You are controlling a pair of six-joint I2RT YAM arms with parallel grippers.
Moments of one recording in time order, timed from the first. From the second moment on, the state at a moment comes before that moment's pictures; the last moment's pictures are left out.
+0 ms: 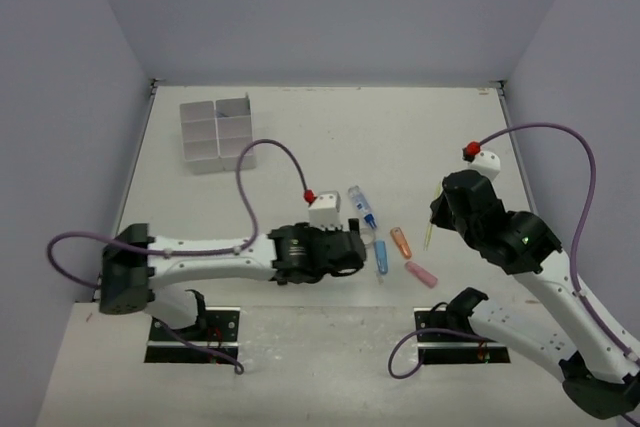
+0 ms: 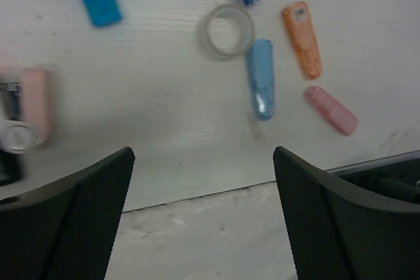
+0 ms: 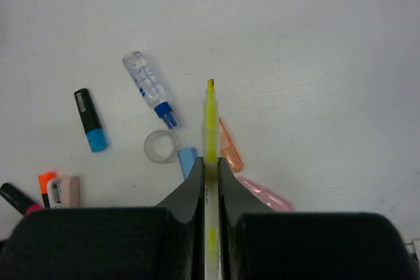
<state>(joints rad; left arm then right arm) -1.30 1.35 1.01 -0.65 -0.58 -1.18 0.68 0.80 1.07 -1.03 0.49 0.72</state>
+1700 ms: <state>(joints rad) -1.40 2.18 1.64 -0.86 -0.57 -1.49 0.64 0.60 1.09 -1.15 0.53 0.64</state>
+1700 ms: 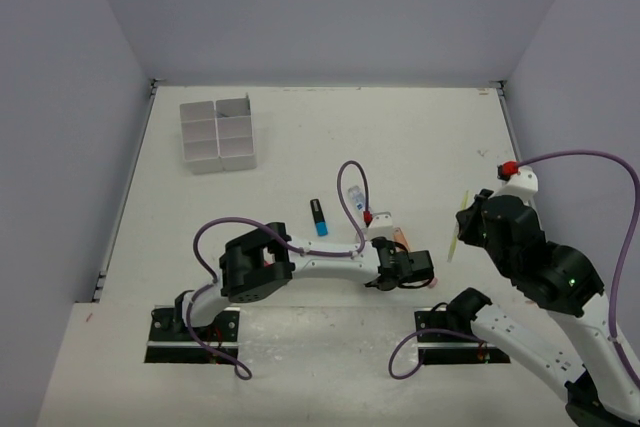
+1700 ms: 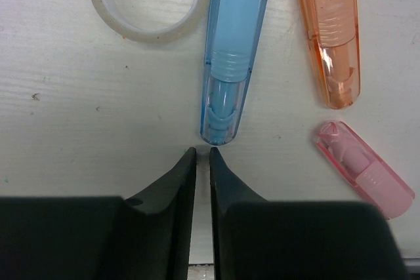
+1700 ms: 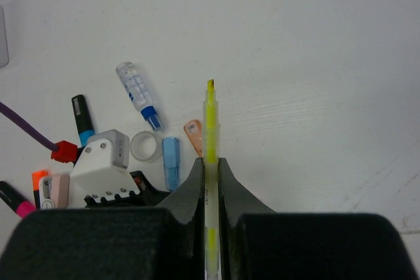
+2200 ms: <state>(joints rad) -1.38 1.88 1.30 -0.81 -0.61 -1.38 0.64 0.54 0.90 -0.93 0.23 0.59</state>
